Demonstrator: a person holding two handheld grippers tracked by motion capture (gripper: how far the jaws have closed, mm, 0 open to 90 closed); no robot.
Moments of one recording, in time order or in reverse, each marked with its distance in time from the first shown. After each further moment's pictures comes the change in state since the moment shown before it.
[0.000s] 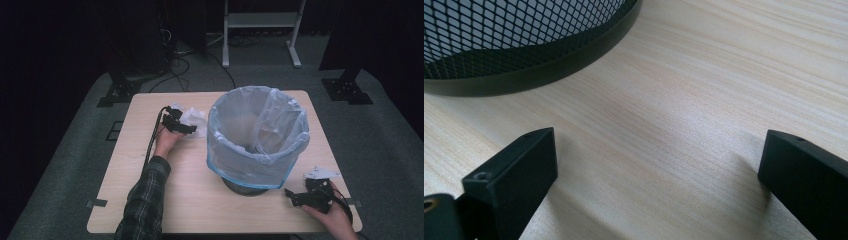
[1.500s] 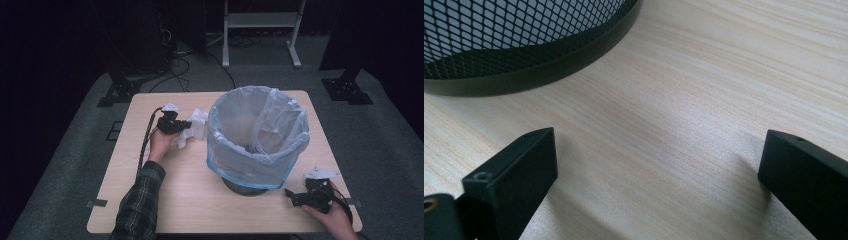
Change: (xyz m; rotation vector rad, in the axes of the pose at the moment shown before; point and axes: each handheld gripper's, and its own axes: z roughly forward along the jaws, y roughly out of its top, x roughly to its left) left arm -0.013 0.000 -0.051 -0.116 -0.161 0.022; right arm 0.000 0.000 0.000 0.000 0.000 0.000
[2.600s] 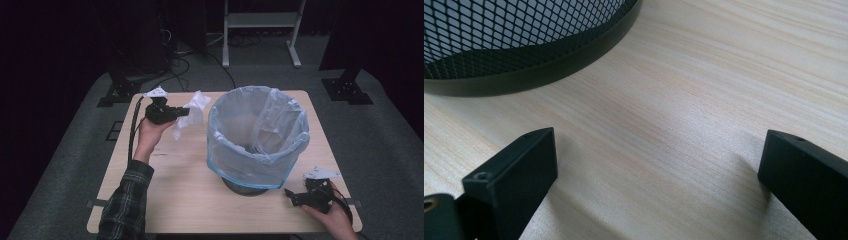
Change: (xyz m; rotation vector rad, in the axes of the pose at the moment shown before) left arm -0.038 0.057 -0.081 -0.152 -0.123 0.028; right arm 0.000 0.000 0.000 0.000 0.000 0.000
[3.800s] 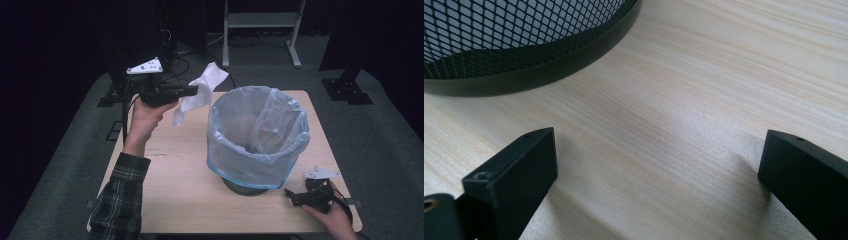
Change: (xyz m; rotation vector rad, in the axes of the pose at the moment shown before) left arm -0.075 0.092 -0.054 -0.159 -0.196 0.148; right arm 0.000 0.000 0.000 0.000 0.000 0.000
